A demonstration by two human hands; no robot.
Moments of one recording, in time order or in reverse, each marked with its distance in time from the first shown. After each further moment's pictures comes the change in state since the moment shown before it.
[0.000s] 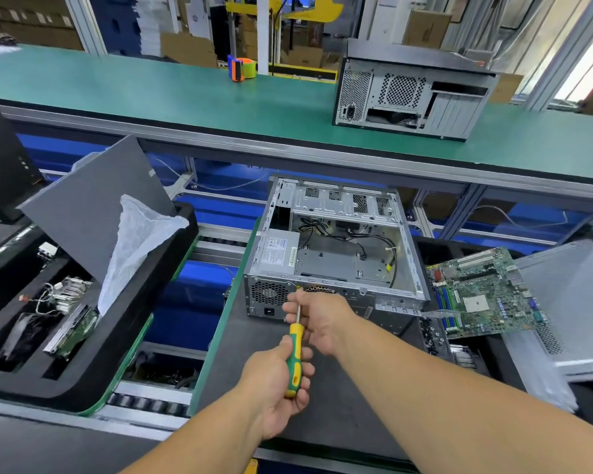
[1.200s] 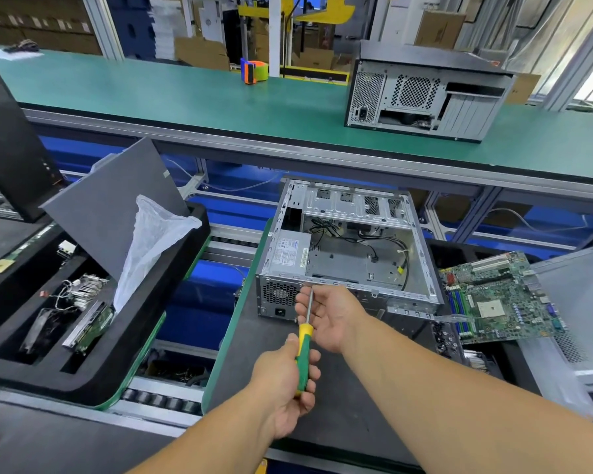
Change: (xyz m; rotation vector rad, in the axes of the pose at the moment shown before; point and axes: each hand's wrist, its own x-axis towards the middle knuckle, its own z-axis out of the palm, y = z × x) left_hand -0.002 0.002 0.003 0.022 0.092 -0.007; right_hand 0.003 -0.007 0.001 0.291 -0.056 0.119
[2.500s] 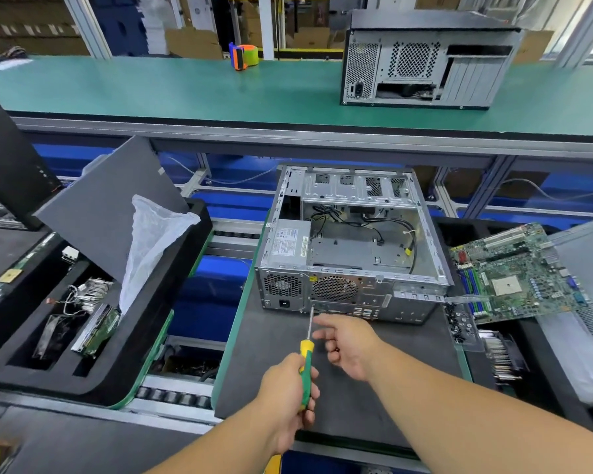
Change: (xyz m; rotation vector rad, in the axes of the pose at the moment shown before) left_hand 0.026 -0.030 -0.019 0.224 0.045 -0.026; right_hand 0.045 0.057 -0.069 -0.270 0.034 -0.071
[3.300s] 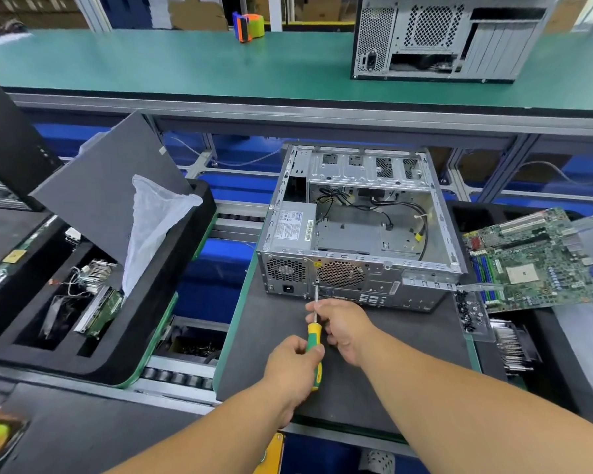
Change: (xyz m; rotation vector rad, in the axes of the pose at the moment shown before) left_hand 0.028 -0.007 0.002 0.431 0.149 0.289; right_hand 0.009 0.002 0.016 -0.073 -0.063 -0.131
